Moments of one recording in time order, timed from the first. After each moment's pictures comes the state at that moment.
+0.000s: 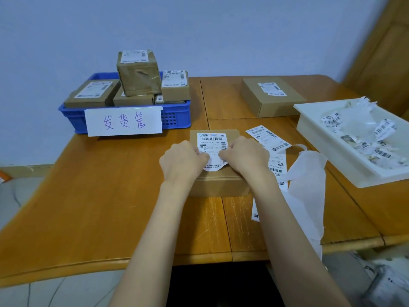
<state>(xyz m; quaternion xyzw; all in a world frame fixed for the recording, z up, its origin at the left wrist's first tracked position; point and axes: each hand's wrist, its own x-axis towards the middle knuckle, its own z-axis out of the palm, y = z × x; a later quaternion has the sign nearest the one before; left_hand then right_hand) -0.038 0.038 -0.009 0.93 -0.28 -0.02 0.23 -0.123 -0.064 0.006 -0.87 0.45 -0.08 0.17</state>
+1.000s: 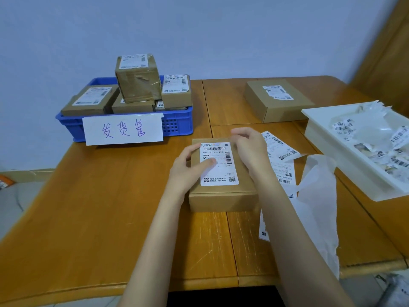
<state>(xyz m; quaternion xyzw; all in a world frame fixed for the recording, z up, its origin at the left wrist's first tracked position) -0.014 0.036 -0.036 0.74 -0.24 -0.26 0.58 -0.103 -0.092 0.001 -0.71 0.39 -0.30 0.50</state>
